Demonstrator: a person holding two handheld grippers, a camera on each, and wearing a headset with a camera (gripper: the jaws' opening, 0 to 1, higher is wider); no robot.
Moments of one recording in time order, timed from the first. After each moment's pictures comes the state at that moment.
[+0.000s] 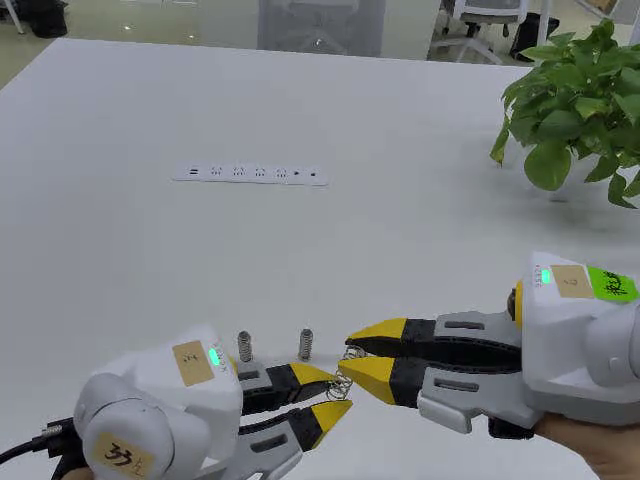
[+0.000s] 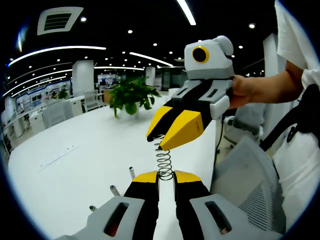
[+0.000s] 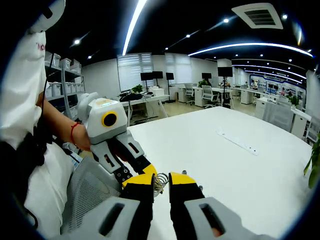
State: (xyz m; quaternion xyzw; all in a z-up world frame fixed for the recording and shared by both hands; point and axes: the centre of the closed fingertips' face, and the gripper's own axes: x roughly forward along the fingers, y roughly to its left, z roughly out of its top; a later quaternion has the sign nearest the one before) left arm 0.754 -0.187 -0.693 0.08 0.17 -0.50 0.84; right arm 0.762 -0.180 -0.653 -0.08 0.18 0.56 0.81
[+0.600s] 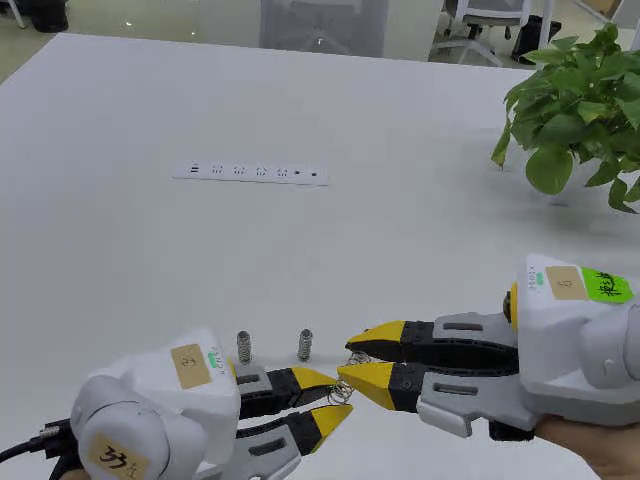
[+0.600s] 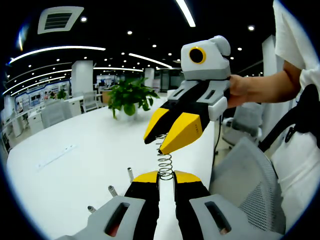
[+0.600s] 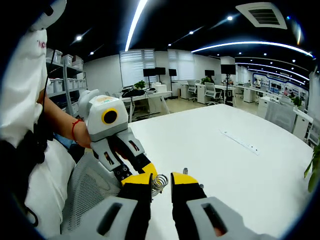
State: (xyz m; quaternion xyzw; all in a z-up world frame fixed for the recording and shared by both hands) left arm 0.752 -0.189 -0.693 0.07 0.17 -0.51 0.84; right arm 0.760 -0.178 -0.656 -0.09 0.19 0.57 0.80
